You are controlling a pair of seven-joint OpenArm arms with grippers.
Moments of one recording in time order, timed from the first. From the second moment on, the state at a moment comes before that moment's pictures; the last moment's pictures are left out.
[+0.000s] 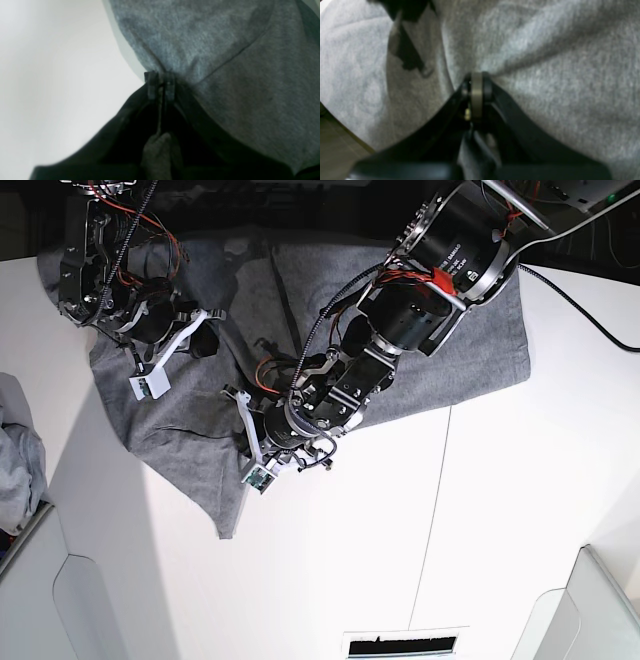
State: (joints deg) left arm -25.3 8.1 31.2 35.6 -6.2 -9.1 4.9; right arm -11.2 5.3 8.6 78.6 22.2 27.5 -48.7
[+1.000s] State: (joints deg) left arm -25.9 8.7 49.7 52.8 -8.1 -16.2 11.0; right arm -11.4 5.4 8.7 78.8 19.8 28.1 -48.6
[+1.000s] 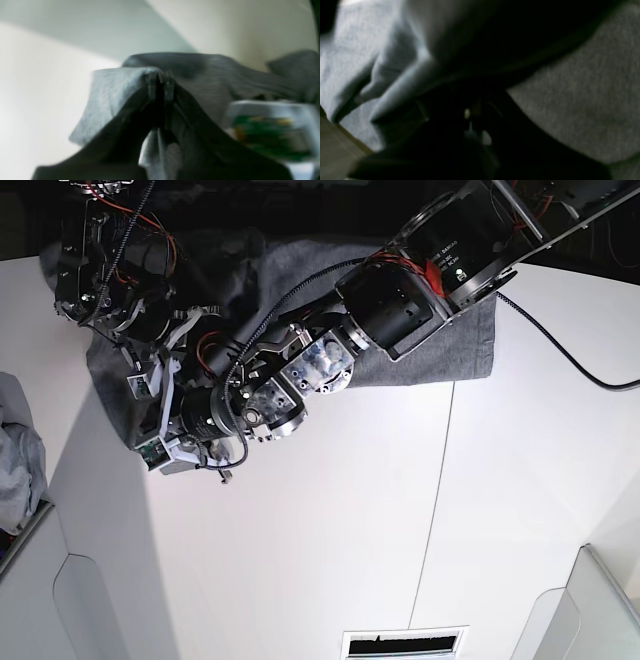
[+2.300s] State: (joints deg) left arm -27.7 8.5 38.9 52.7 -19.2 -27.9 22.7; right arm -11.2 5.4 8.7 78.8 19.1 28.1 -48.3
